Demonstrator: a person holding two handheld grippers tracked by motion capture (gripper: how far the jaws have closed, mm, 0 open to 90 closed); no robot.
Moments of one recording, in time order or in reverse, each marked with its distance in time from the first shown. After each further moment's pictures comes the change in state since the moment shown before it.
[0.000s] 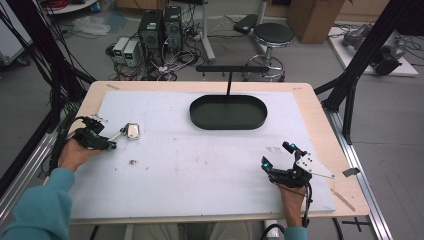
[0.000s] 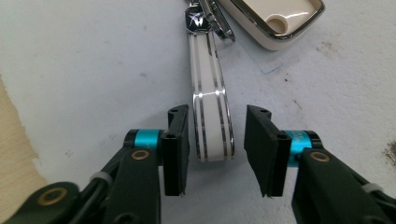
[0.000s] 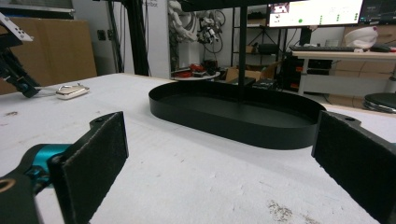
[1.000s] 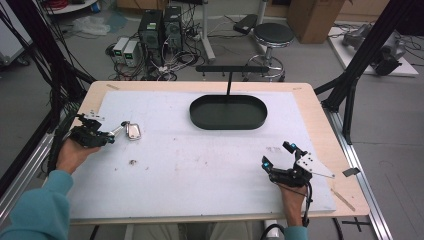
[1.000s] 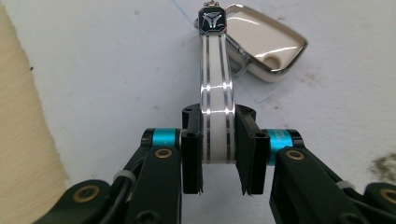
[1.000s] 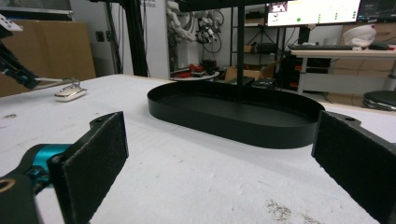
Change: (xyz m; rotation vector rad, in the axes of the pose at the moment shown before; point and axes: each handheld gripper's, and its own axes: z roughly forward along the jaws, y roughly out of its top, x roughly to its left) left arm -0.004 0.001 -0.016 -0.135 0.023 0.050; right arm -0.001 0.000 0.000 -0.002 -0.010 0.011
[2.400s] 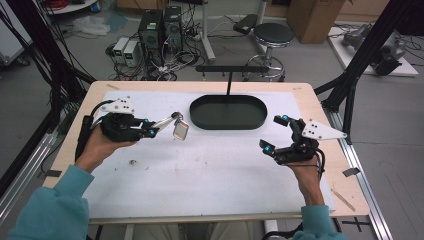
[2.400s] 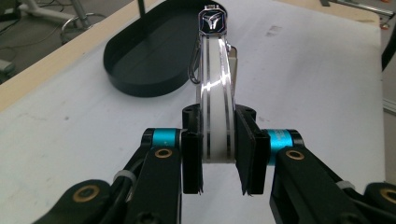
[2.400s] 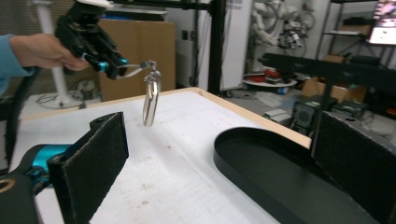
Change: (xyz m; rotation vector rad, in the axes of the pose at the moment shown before) left arm -0.112 0.088 -0.051 -0.336 -0.461 0.294; right arm -0.004 0.110 0.029 0.032 0.383 -0.096
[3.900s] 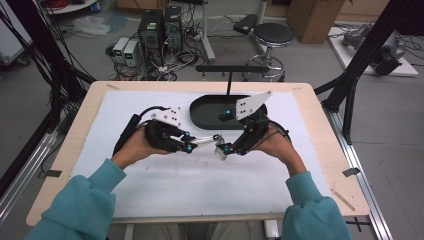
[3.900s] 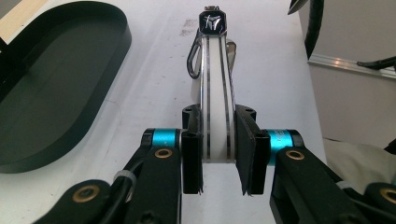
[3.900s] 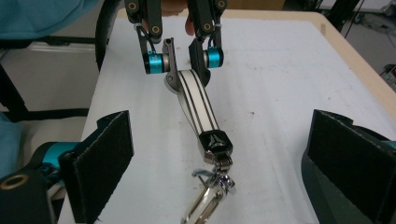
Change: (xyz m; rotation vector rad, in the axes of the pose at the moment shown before) left arm -0.046 0.039 0.074 0.106 -0.248 0.189; right arm 0.023 0.055 0.125 0.470 0.457 -0.214
